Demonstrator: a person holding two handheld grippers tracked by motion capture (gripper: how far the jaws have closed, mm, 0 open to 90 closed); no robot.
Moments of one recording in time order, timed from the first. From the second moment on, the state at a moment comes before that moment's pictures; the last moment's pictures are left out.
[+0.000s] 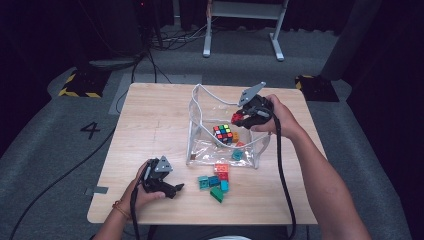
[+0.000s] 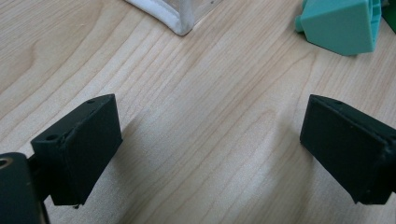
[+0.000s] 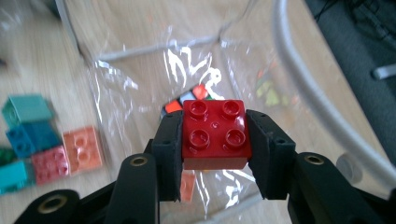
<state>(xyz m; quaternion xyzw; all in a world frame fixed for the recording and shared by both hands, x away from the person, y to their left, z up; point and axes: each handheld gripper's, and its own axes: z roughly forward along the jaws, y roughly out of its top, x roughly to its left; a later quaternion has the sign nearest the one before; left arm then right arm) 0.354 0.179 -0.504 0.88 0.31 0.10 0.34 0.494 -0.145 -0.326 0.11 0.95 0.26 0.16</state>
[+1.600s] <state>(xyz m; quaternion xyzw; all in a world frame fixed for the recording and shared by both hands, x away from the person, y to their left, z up) 0.354 0.179 -0.504 0.88 0.31 0.10 0.34 0.456 -0.223 -0.308 0.20 0.86 0.42 0.18</state>
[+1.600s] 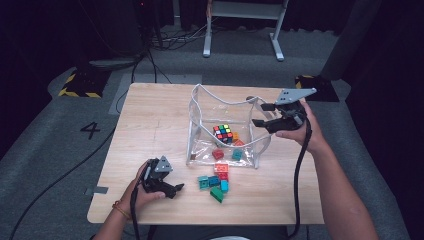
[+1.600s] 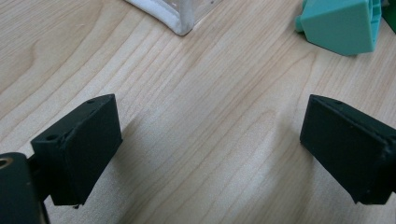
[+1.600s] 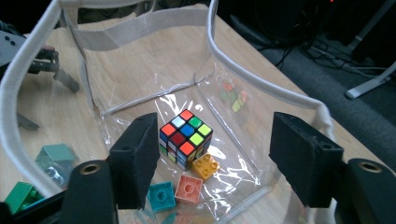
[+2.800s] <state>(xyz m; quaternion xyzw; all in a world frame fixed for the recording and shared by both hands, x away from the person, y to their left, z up) 0.354 0.179 -0.504 0.88 0.31 0.10 0.34 0.376 -0.294 -0.377 0.22 0.84 0.46 0.20</state>
